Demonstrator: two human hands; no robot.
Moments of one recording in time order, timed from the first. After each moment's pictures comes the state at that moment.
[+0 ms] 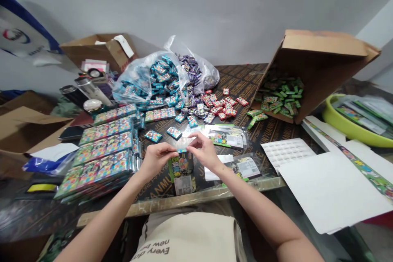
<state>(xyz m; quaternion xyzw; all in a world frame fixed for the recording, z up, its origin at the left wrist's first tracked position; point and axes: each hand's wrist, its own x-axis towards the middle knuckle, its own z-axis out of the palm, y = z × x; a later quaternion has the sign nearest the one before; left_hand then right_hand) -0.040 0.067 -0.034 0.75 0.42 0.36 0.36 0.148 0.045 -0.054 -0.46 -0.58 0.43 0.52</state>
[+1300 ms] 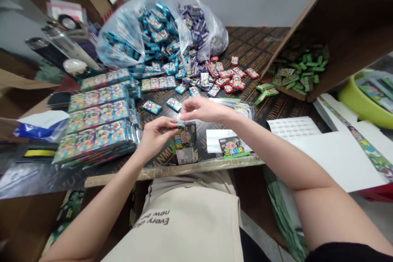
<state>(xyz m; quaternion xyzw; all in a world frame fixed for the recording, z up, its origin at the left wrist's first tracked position) -0.045 0.052 -0.055 0.72 0.41 0.41 0.39 0.154 0.084 0.011 -0.38 -0.74 0.50 0.23</state>
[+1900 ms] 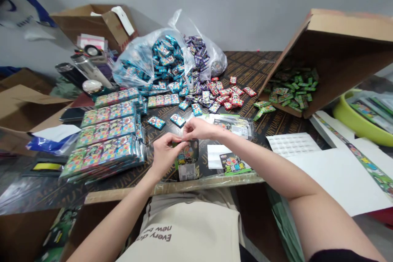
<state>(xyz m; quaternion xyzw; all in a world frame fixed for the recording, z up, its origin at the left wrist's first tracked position) -0.026 0.047 -0.050 0.69 0.49 0.44 0.30 0.139 0.098 -0.011 -0.39 -0.73 0.54 0.16</state>
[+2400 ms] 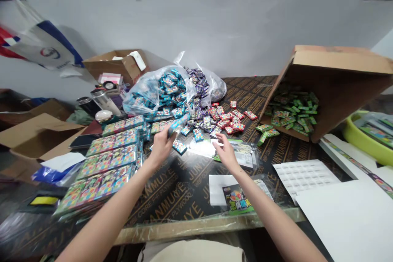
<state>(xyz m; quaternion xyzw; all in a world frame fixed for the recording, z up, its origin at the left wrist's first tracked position) -0.025 0.152 -0.031 0.78 0.48 0.35 0.16 0.216 0.106 -0.089 -0.60 -0.58 0.28 0.48</state>
